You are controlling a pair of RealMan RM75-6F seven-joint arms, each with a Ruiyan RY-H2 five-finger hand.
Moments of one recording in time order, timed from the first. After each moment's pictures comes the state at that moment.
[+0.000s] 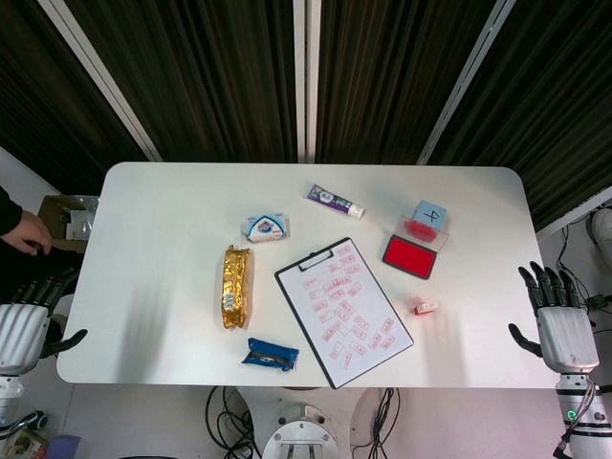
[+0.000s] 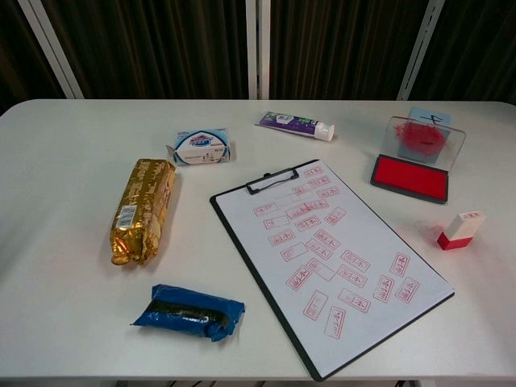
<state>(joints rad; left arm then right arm) -0.05 -1.11 -0.01 -1.54 1.61 1.57 -0.04 0.07 -1.18 0.05 -1.59 -1.50 1.48 -0.12</state>
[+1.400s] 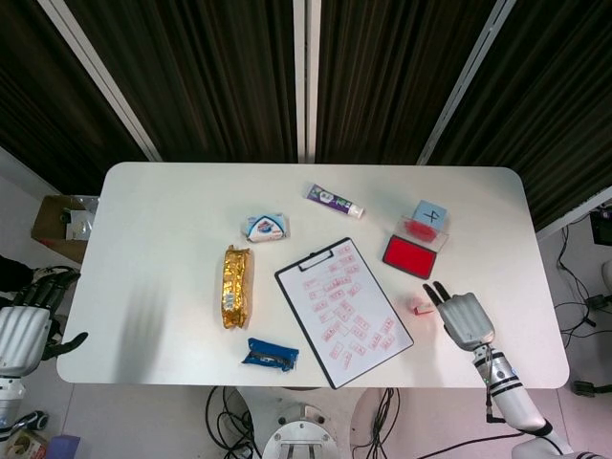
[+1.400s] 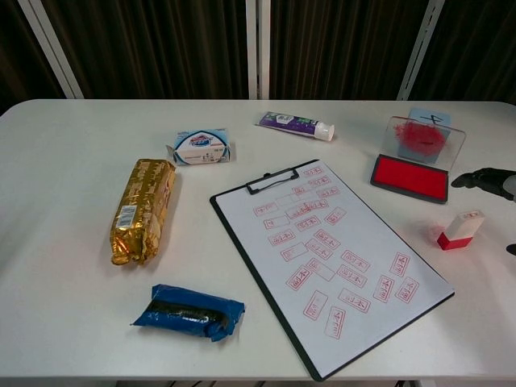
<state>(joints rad) -0.05 -1.12 0.00 -1.53 1.60 1.56 -0.04 0.29 -1.47 0.02 -1.34 -1.53 1.15 -0.48</state>
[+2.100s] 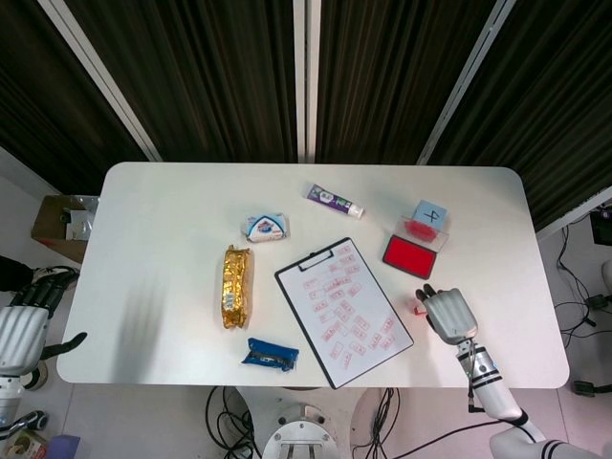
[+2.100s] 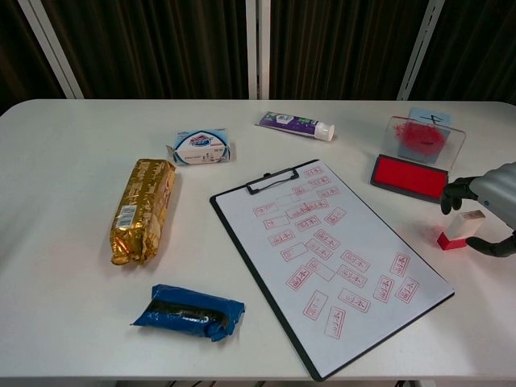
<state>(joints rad) -0.05 -1.13 0.00 -1.52 1.59 1.55 -0.06 0.32 -1.63 0.02 -1.14 -1.55 1.21 -0.37</state>
